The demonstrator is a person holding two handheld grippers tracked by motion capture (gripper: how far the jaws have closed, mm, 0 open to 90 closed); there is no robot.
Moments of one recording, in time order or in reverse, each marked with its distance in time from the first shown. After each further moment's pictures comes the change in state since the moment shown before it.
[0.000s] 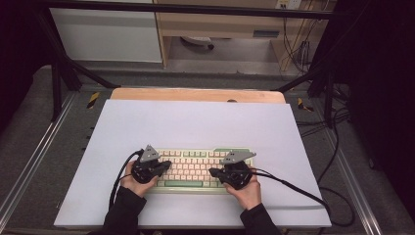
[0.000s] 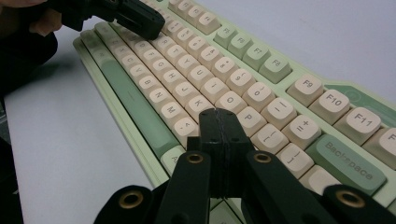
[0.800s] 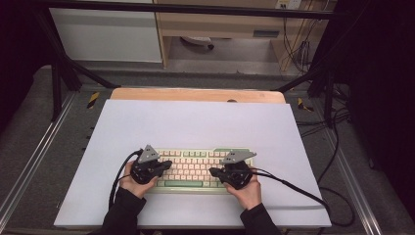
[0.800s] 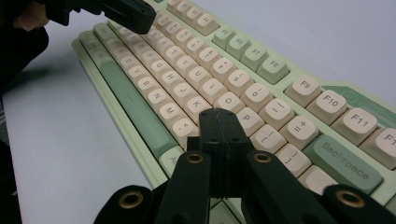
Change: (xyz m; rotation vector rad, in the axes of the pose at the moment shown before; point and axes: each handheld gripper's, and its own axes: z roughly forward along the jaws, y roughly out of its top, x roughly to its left) left arm -0.005 0.005 -0.009 -0.025 -0.019 0.006; right arm 0.000 0.000 -0.001 -0.004 -0.004 -0.001
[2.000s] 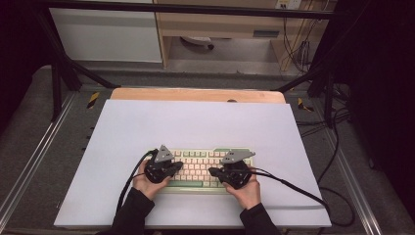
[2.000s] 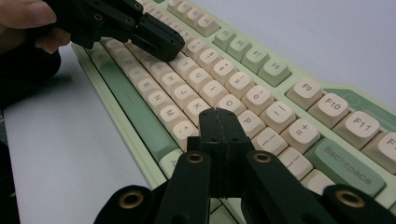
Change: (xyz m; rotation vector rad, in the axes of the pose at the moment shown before) left arm -0.018 0.011 0.030 0.037 -0.022 0.044; right arm 0.001 0.002 0.002 0.004 -0.001 -0.003
